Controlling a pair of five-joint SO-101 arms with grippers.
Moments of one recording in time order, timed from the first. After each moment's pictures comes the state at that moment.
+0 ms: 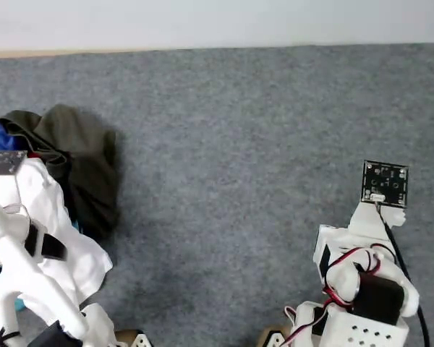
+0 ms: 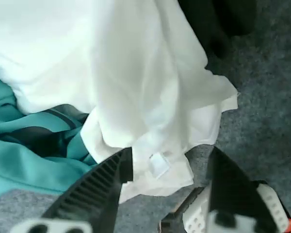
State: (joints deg) left arm -46.3 -23.6 28.4 98.8 -33.8; right arm 12.0 -72.4 47.4 88.4 3.3
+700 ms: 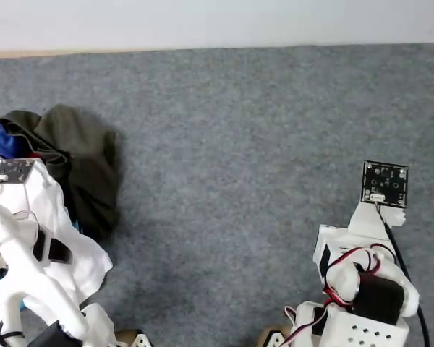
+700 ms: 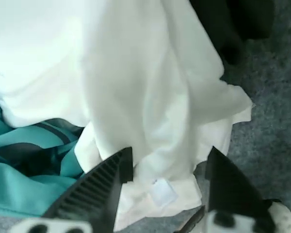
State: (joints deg) left arm -46.3 -23.6 37.0 89.1 -33.8; right arm 12.0 -72.4 47.4 88.4 3.3
